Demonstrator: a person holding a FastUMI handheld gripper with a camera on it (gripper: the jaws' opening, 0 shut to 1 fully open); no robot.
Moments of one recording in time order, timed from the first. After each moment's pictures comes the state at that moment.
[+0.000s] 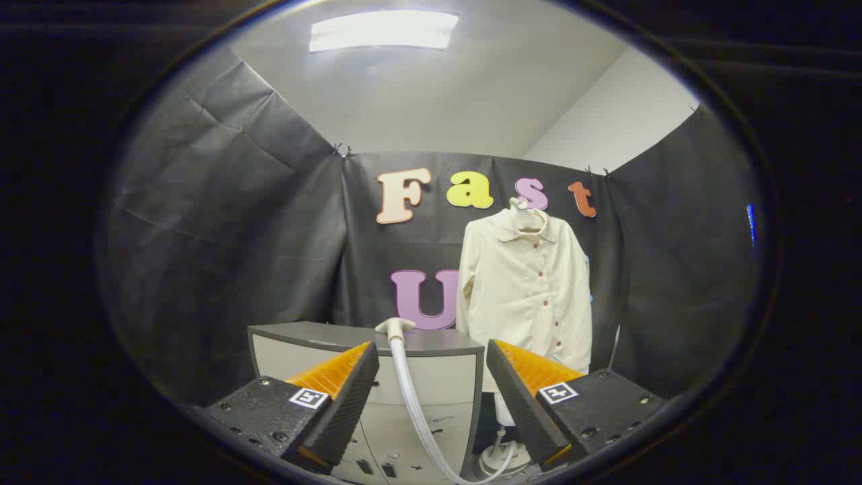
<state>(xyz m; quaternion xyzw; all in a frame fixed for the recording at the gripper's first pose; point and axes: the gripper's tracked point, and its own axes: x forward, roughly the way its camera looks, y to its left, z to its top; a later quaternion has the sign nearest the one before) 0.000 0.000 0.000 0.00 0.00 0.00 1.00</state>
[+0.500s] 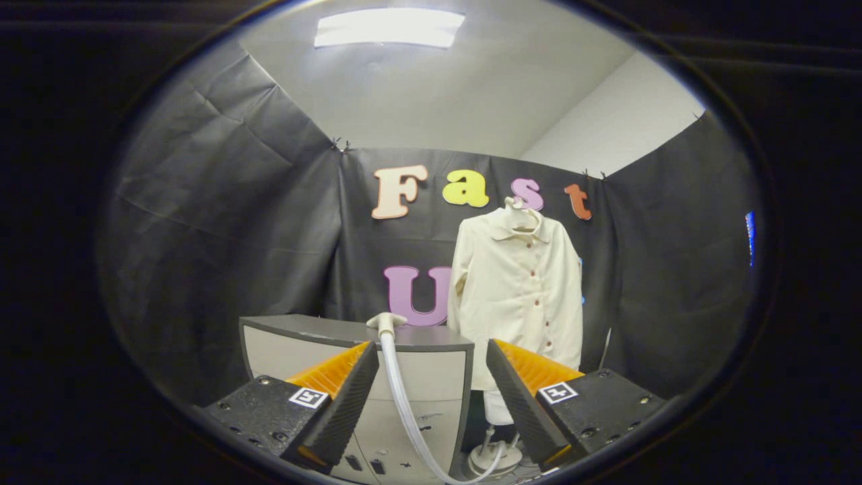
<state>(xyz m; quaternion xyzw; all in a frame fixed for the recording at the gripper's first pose) -0.002 -0.004 -0.005 -0.02 0.00 0.00 1.00</state>
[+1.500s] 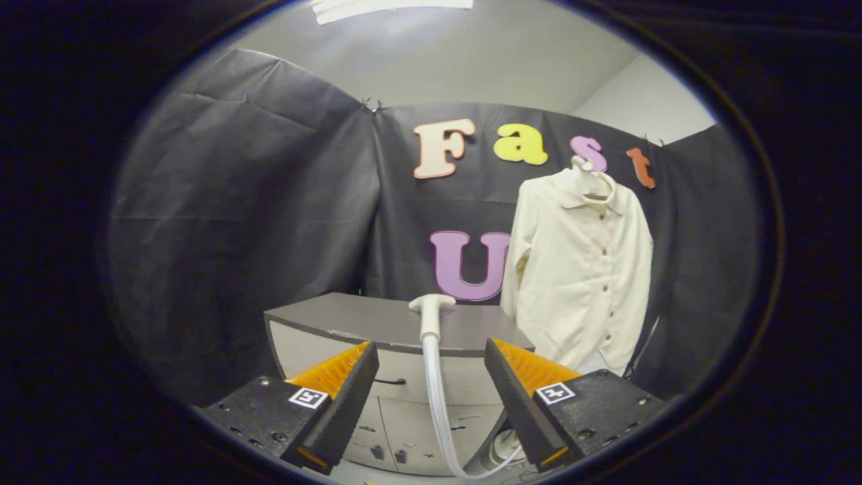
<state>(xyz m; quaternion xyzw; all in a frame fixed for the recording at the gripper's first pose) 0.105 0.051 -0.004 -0.03 0.13 0.11 0.99</state>
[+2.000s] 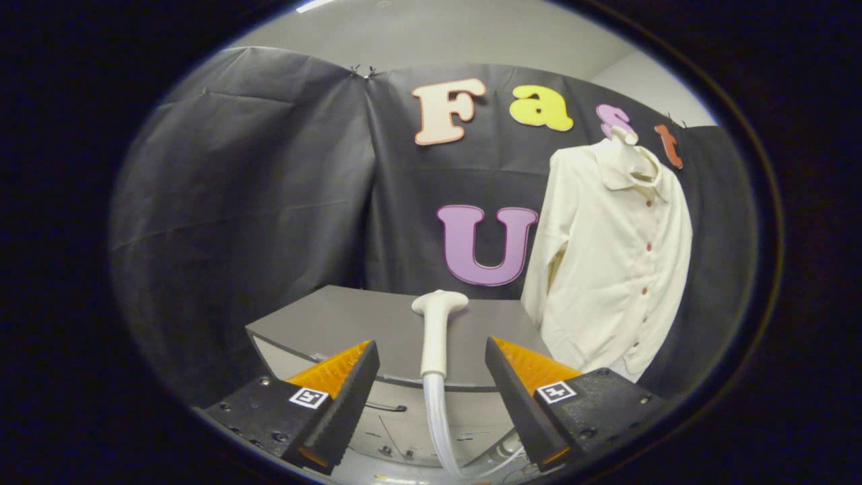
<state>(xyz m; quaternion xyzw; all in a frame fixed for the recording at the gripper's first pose) 0.216 0.085 -0.023 0.00 0.23 0.14 0.96</state>
